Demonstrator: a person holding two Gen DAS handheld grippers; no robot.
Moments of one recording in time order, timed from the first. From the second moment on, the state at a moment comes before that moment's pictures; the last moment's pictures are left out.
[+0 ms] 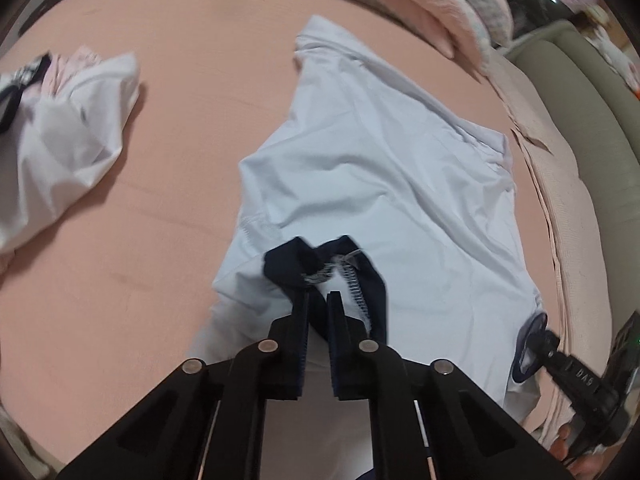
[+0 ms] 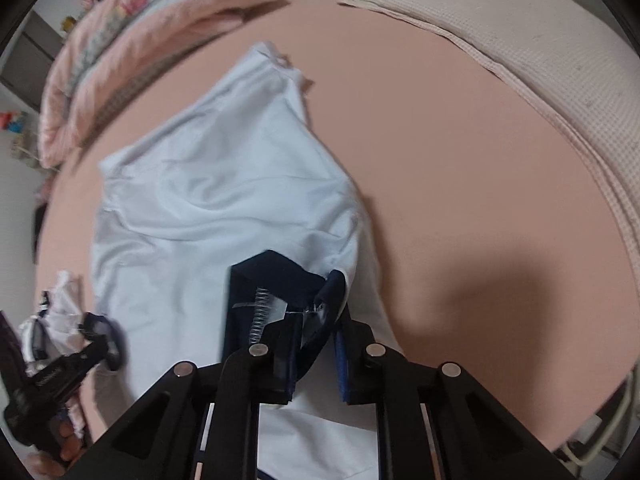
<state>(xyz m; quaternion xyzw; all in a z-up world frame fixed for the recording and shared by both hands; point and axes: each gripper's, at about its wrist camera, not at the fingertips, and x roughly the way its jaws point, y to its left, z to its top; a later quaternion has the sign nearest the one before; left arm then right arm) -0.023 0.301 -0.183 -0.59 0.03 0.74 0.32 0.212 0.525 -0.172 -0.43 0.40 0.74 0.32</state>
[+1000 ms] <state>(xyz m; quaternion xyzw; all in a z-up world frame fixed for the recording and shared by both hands) 0.060 0.402 -0.126 -0.56 0.22 0.67 0.44 0.222 0.510 -0.135 -0.43 0.38 0.77 0.29</state>
